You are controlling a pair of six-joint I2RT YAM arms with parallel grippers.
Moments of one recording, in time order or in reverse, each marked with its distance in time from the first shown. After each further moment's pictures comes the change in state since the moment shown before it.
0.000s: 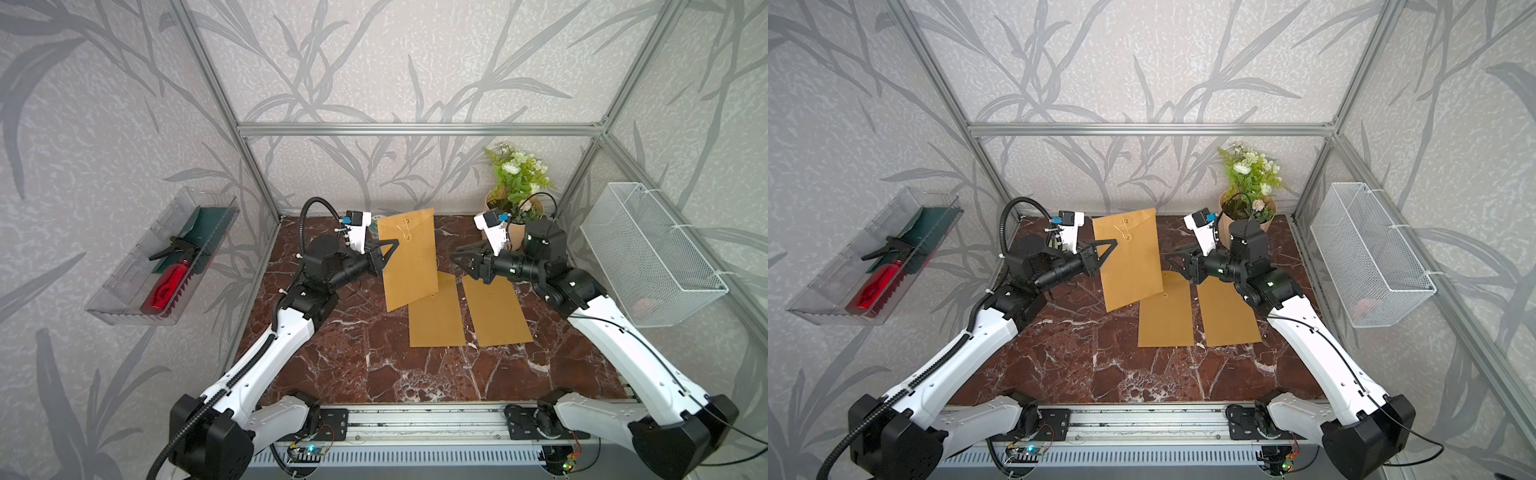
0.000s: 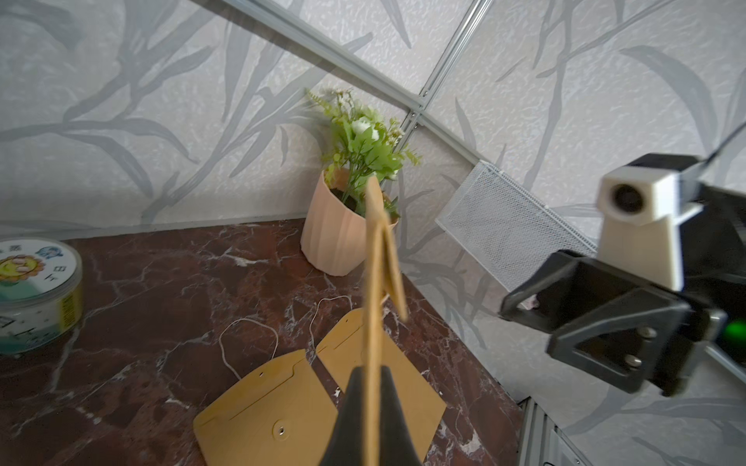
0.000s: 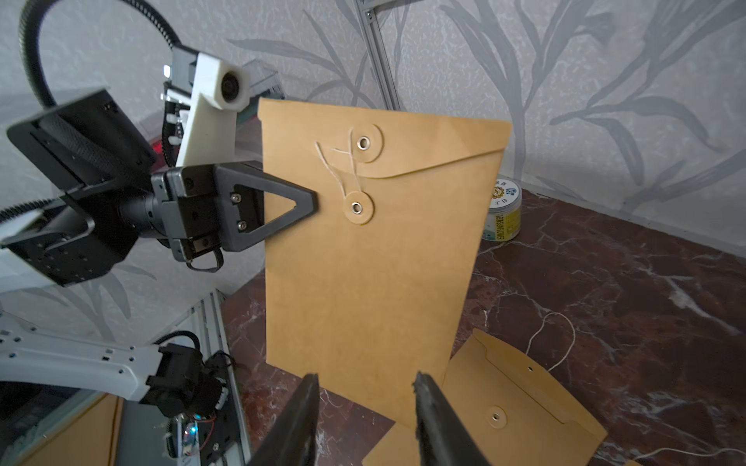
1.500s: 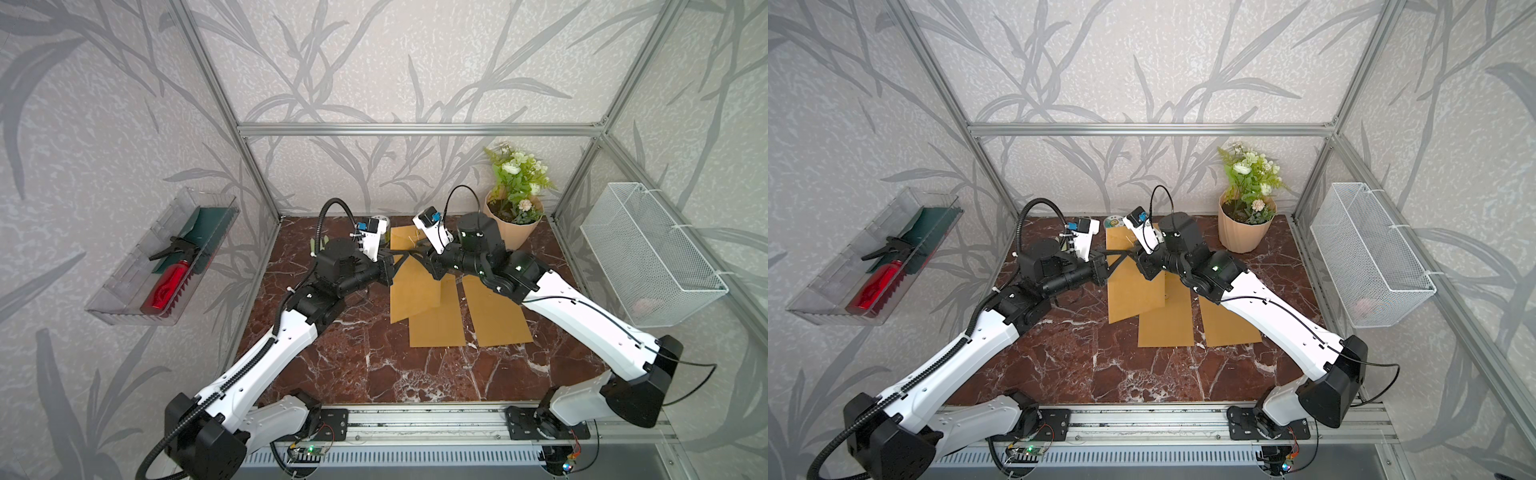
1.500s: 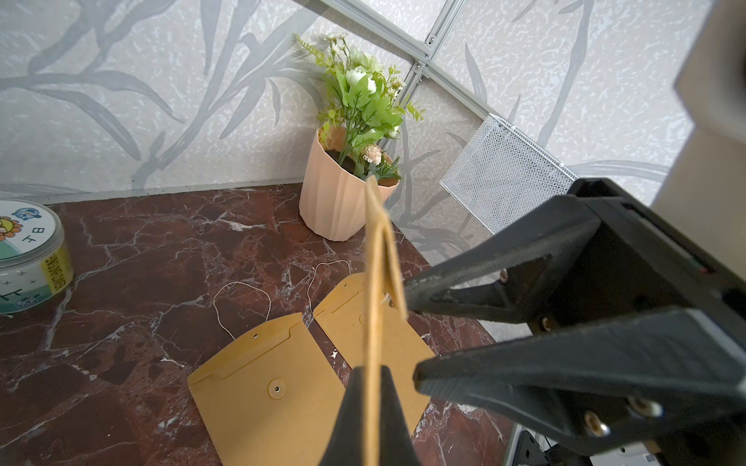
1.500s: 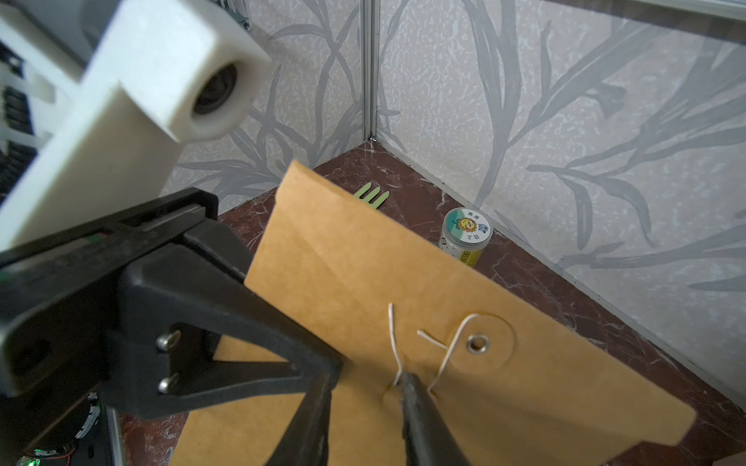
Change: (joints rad) left arm -0.113 -0.011 0.047 -0.133 -0.071 0.035; right arm 0.291 0.291 0.279 -0.071 0.432 -0.180
